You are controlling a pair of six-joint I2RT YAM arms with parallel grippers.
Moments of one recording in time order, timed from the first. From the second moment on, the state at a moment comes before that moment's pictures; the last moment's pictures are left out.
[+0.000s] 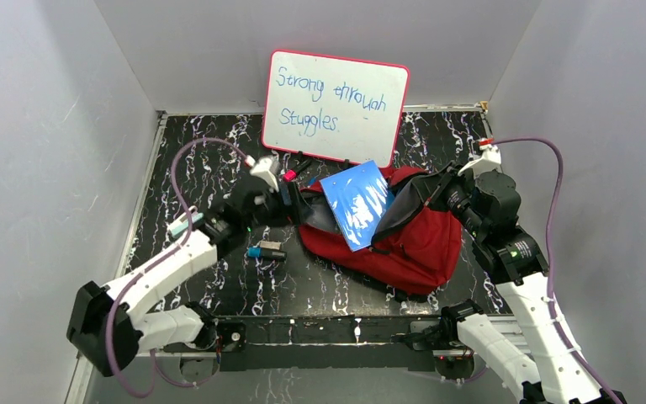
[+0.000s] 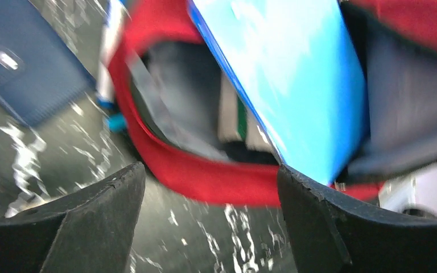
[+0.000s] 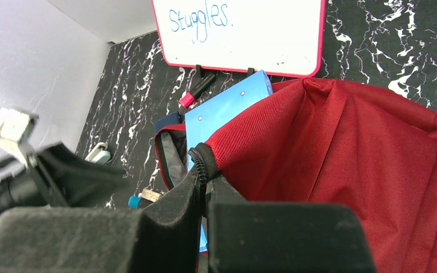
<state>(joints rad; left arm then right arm) -0.72 1.11 0.77 -0.21 -0.01 -0.65 0.35 0.72 0.96 -0.49 -0.04 0.56</state>
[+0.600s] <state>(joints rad) -0.45 1.89 1.55 -0.34 0.67 -0.09 0.35 0.71 0.96 -0.50 -0.06 0.57</state>
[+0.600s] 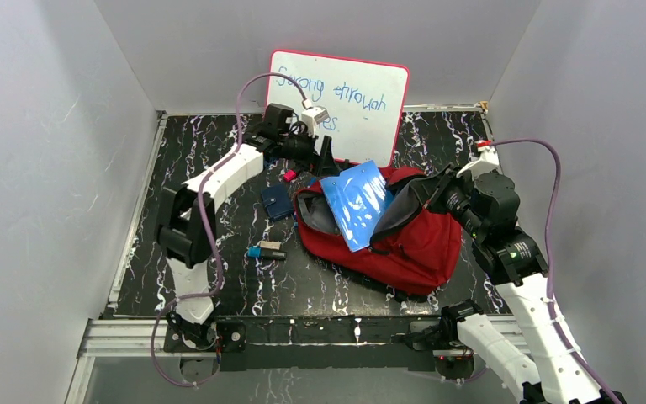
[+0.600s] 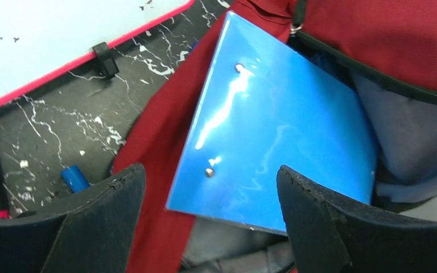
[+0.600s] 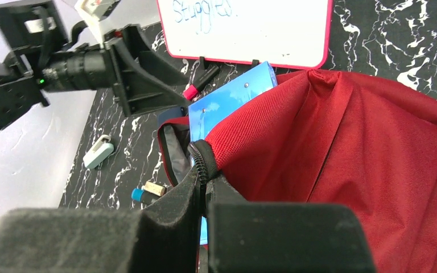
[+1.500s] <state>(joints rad) -0.47 2.17 1.75 -0.38 0.97 -0.05 0.35 0.70 0.95 -0.50 -0.09 0.58</state>
